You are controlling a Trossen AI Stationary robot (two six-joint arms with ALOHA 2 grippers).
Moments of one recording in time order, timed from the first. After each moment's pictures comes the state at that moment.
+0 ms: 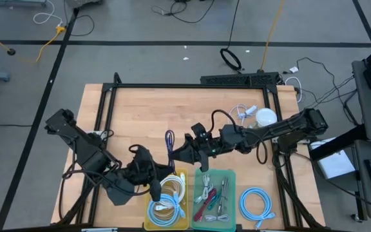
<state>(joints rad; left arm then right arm) -0.69 1.58 1.66 -0.63 -0.86 -1.07 0.25 1.62 1.32 0.52 -0.03 0.86</state>
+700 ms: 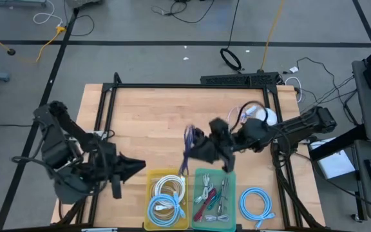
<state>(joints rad) -0.89 1.40 1.66 -0.79 -1.06 -1.13 0.29 1.51 1.32 0.63 -0.10 0.72</state>
